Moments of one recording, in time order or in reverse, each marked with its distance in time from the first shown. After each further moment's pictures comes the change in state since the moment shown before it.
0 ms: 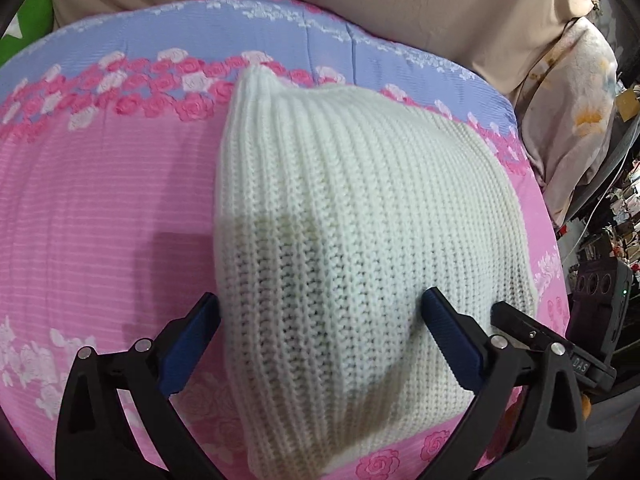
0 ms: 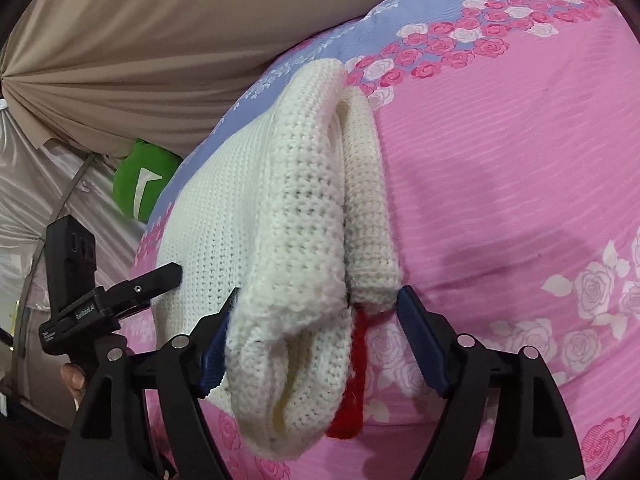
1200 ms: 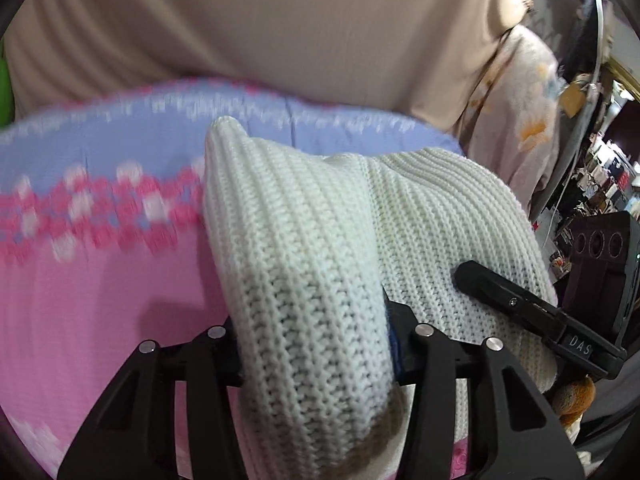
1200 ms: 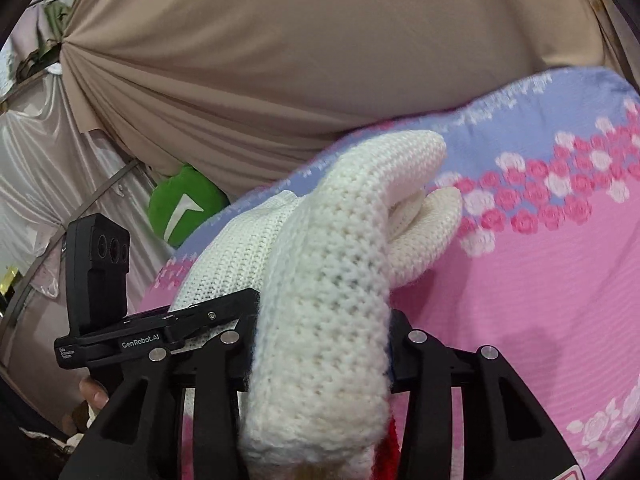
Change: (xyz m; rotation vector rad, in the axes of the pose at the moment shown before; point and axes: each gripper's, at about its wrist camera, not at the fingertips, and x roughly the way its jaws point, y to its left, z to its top) left arm -0.063 -0.020 0.051 0.209 -0.245 -0.110; right arm -0.025 0.109 0.061 -0.275 -0.265 0.072
